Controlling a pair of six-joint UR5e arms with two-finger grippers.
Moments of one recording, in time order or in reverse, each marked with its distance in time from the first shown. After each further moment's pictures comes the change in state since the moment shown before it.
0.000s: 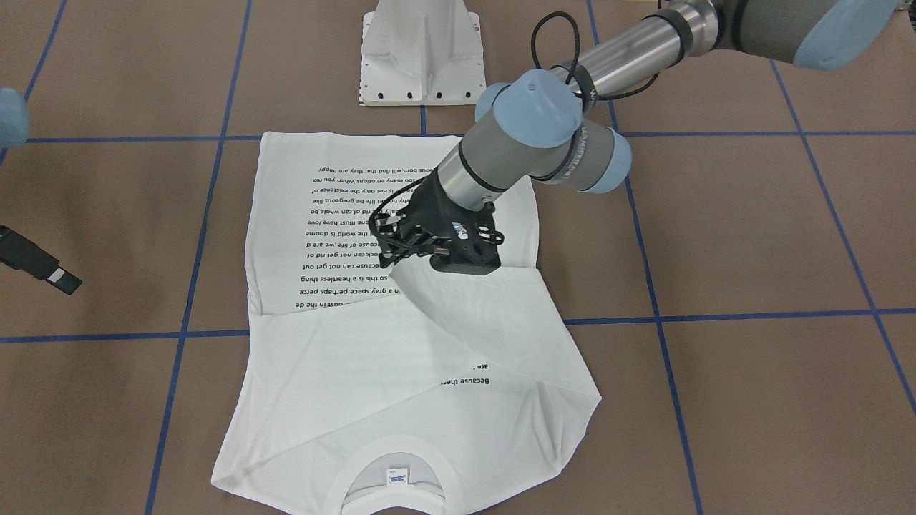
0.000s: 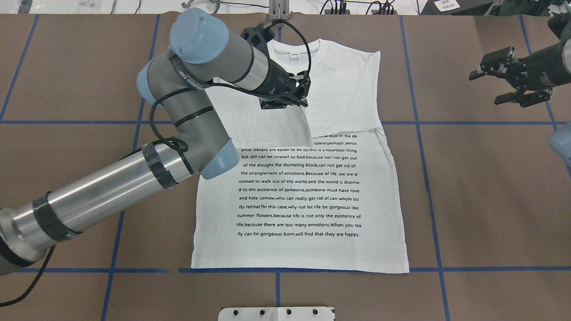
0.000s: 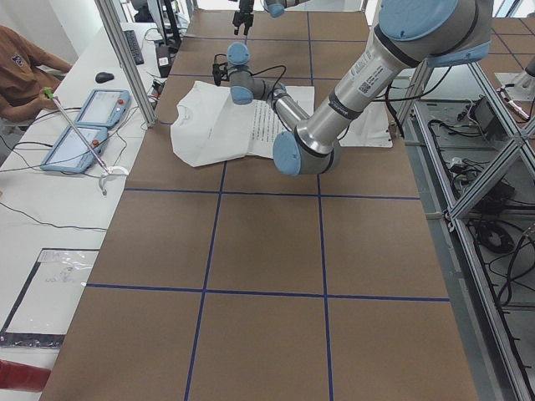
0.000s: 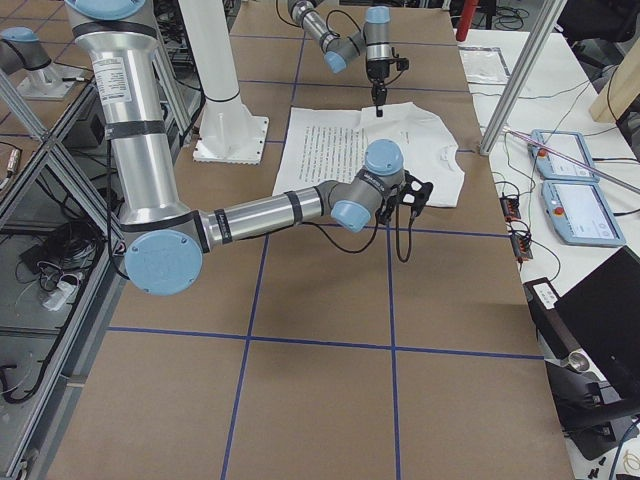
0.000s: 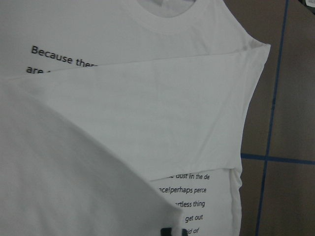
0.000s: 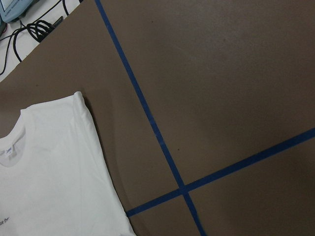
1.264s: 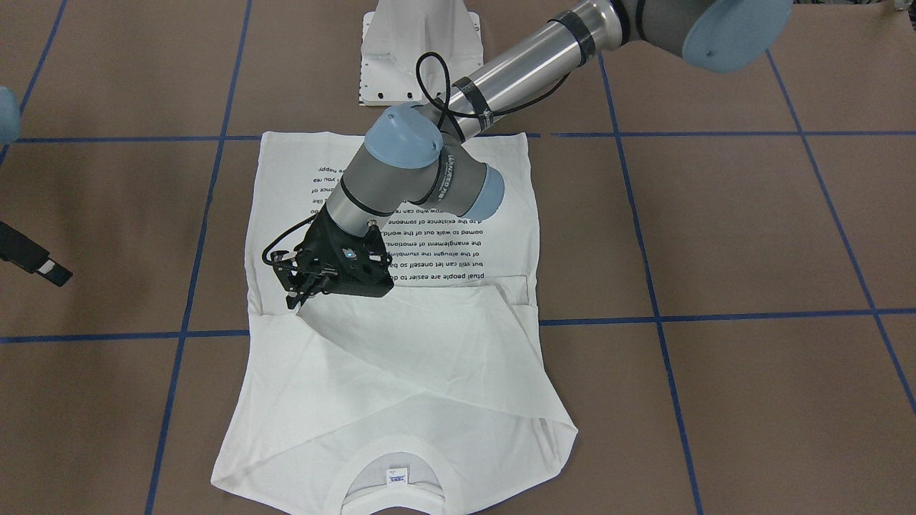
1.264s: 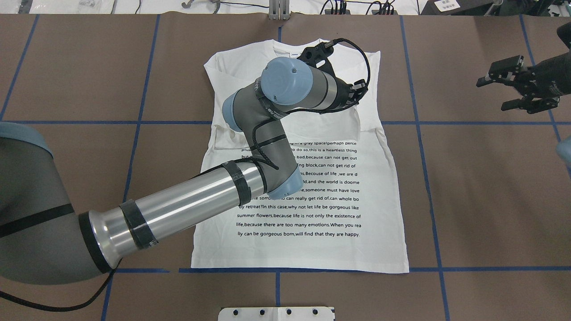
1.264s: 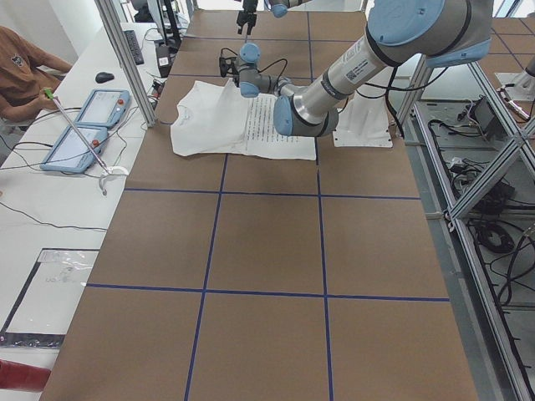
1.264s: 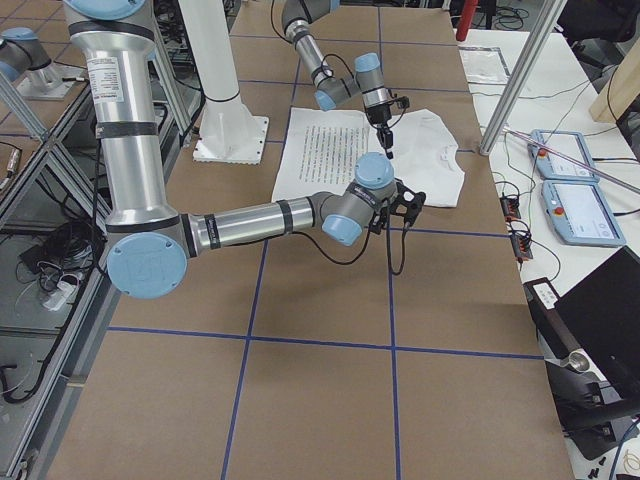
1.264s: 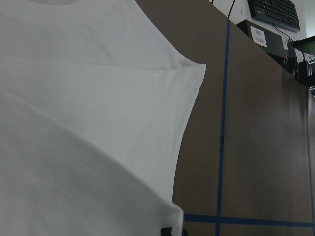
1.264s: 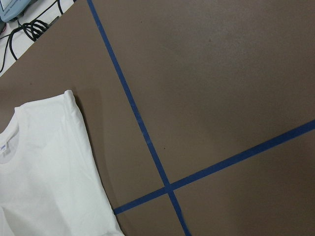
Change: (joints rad) left arm 0.121 -0.263 0.431 -0.236 0.305 -0.022; right arm 0.002 -0.030 -0.004 0.047 0.001 0.004
